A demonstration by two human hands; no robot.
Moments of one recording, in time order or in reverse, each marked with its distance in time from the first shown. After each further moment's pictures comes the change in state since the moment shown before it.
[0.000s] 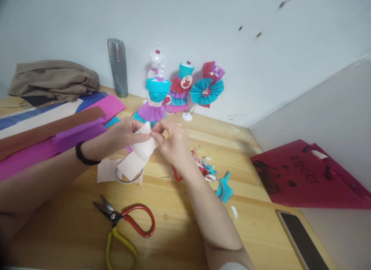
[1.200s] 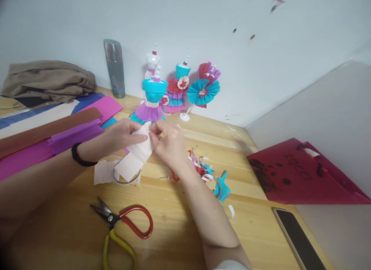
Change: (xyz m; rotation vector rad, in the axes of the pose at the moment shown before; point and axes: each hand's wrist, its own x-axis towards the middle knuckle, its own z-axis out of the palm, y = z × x) left_hand -0.003 0.009 -0.001 0.154 0.033 -0.068; right_hand 0.000 0.003 0.006 -0.062 0.026 -0.045
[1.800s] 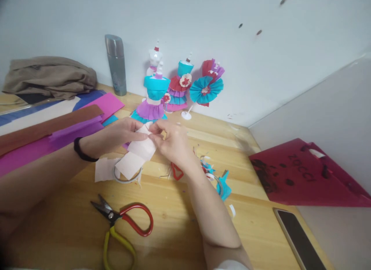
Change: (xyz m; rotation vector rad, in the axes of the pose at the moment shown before) left_hand 0.003 -0.011 0.001 -0.374 -0.202 -0.079; right_hand 0.001 0.002 -0.011 0.092 -0.161 0.015
